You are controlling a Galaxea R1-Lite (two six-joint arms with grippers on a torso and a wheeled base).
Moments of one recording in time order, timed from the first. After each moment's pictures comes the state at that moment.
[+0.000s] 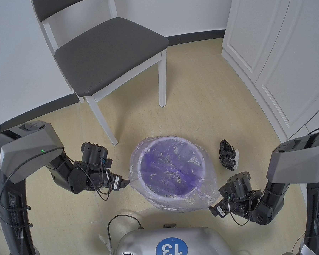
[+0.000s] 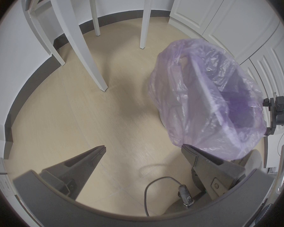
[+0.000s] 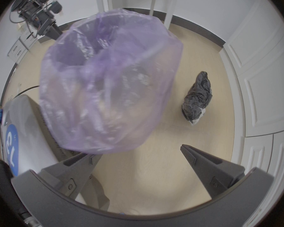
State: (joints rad) left arm -0.30 2.27 -0.93 -0.54 -0.02 0.07; right arm 0.49 2.32 -0.53 -0.98 -0.27 -0.20
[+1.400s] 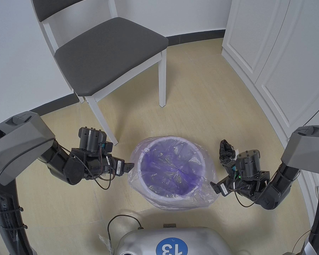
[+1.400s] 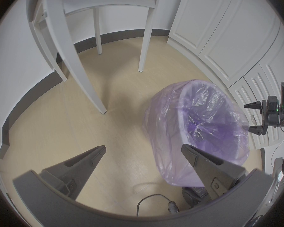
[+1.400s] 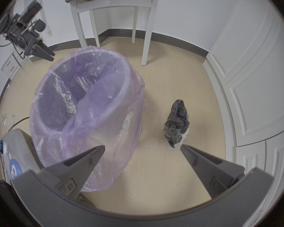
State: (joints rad) left arm -0.32 2.18 -0.99 -0.53 -0.05 0.03; right arm 0.44 2.21 -0.64 -0.96 -0.24 -0.22
